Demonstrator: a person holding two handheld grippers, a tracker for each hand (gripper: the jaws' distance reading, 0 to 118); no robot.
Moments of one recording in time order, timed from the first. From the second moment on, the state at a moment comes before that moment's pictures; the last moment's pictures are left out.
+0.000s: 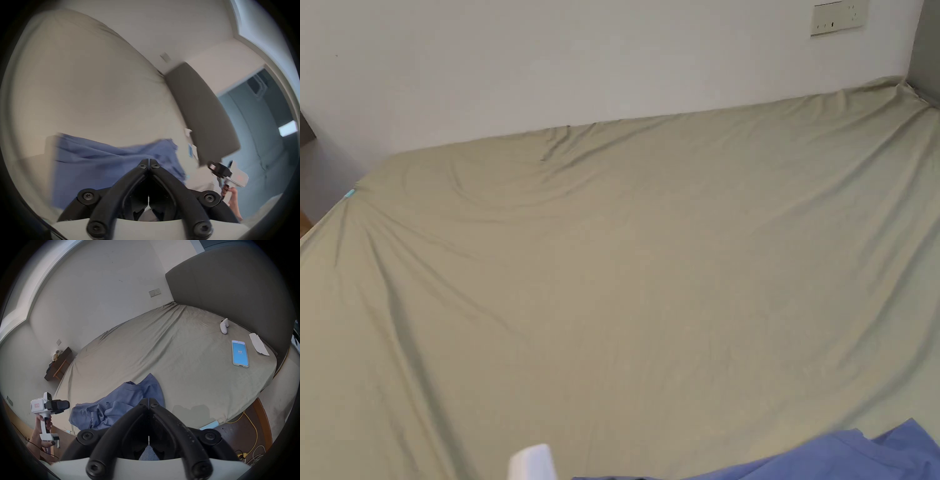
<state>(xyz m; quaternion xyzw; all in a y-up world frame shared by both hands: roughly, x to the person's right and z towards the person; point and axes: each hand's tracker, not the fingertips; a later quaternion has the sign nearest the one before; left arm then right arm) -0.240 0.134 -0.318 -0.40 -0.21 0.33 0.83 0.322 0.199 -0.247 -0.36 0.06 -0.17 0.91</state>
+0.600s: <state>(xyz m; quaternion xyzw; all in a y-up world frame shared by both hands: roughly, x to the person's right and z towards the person) -0.288 0.052 -0.348 -0.52 -0.22 0.37 0.73 0.314 0.199 -0.240 -0.37 0.05 -0.16 0.91</state>
